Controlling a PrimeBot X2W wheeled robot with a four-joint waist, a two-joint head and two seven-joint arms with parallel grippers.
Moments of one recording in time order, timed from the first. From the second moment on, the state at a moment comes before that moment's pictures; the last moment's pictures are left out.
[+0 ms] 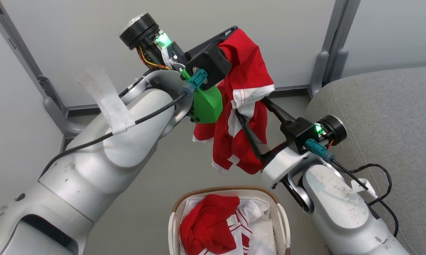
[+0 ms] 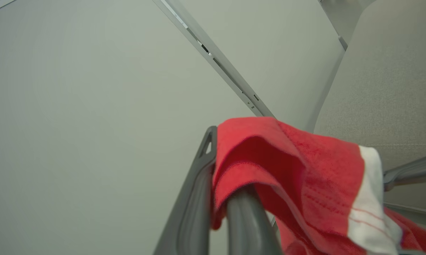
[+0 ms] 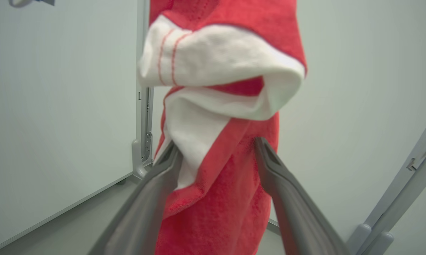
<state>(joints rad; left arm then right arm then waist) -1.08 0.18 -0.95 0.55 -0.25 -0.13 -0.12 -0.54 -0.05 0.44 0.43 0.13 0.13 -0.26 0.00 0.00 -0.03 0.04</state>
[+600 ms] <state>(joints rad) -1.00 0.21 -0.95 0.52 -0.32 -0.11 -0.17 -0.61 -0.05 0.48 0.53 0.18 0.13 -0.26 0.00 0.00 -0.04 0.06</state>
